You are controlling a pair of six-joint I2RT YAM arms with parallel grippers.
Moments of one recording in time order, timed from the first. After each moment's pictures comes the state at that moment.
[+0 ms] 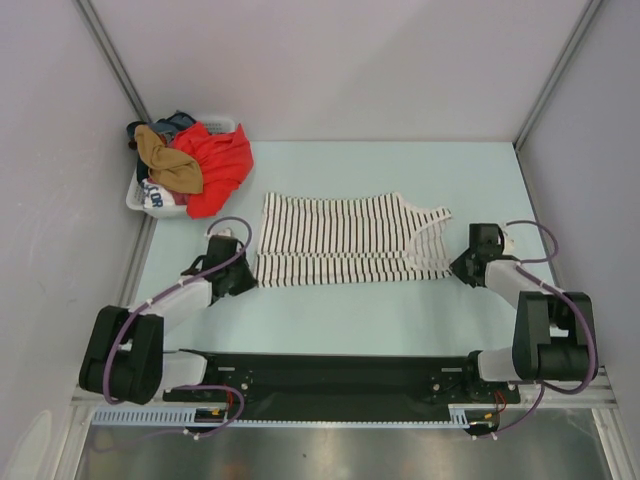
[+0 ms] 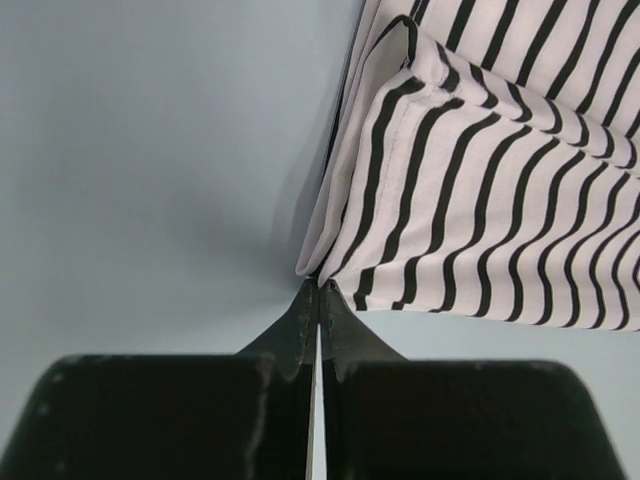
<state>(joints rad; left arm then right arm) -0.22 1.29 0.51 -0.17 0.01 -0.60 -0.03 1.39 0.61 -0.18 0.14 0.77</state>
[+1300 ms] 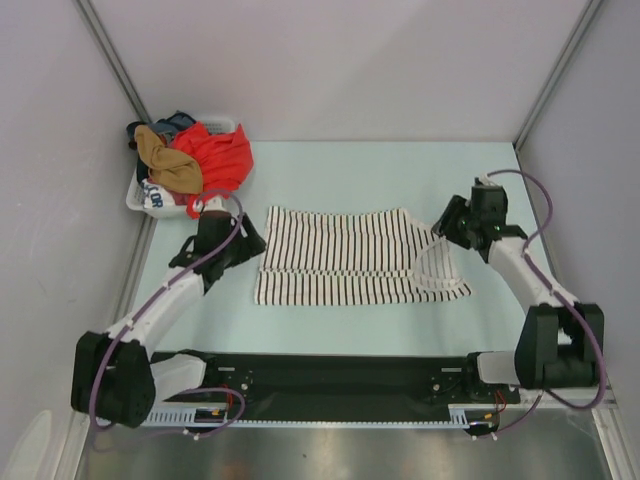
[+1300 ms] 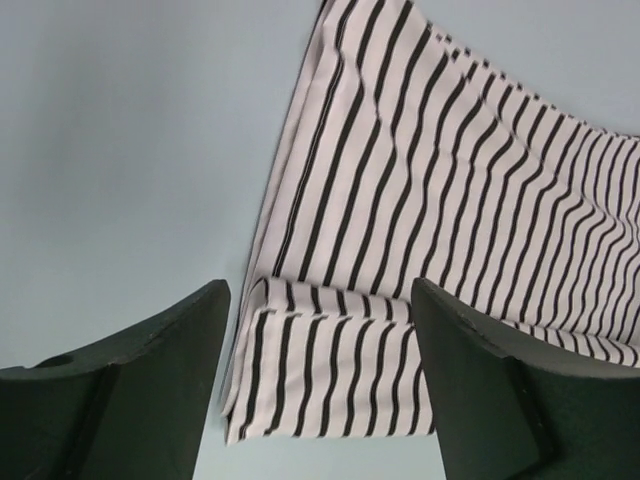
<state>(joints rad) -0.24 1.12 0.66 -0.28 -0.07 -0.63 0.02 1.28 0.85 -0.32 -0.10 0.50</state>
